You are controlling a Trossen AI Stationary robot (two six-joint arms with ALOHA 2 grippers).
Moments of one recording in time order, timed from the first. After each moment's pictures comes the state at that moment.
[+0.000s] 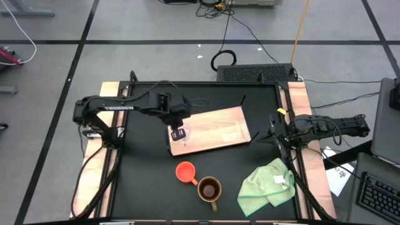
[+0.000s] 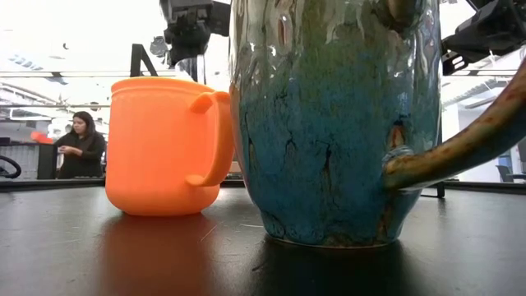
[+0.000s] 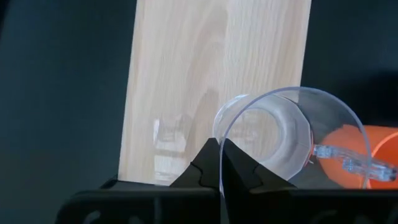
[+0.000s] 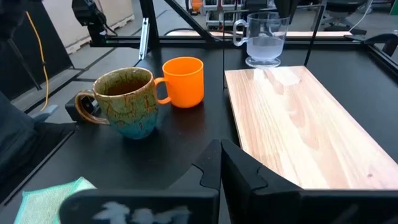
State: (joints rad) left arm 0.11 1.60 1.47 -1.09 -0.03 -0.21; right arm 0.13 0.26 0.38 -0.44 -0.08 0.06
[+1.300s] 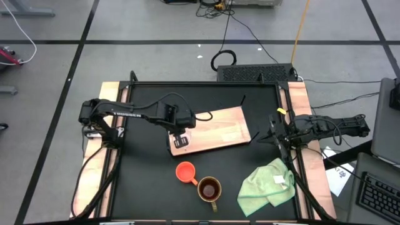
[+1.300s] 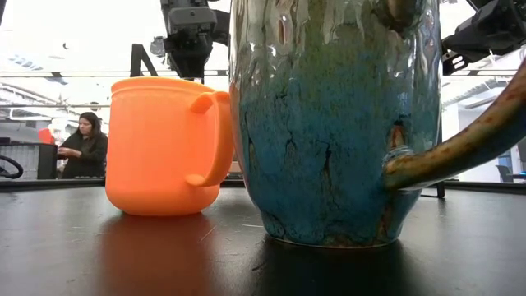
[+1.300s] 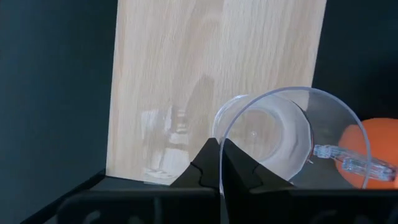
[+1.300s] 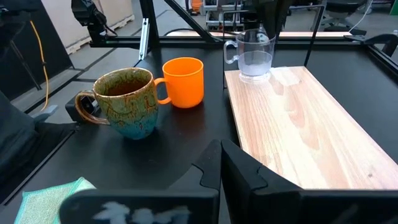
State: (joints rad) left arm 0.02 1.68 1.46 -1.10 -0.12 -0.29; right arm 0.13 0.26 0.38 -0.44 -0.08 0.06
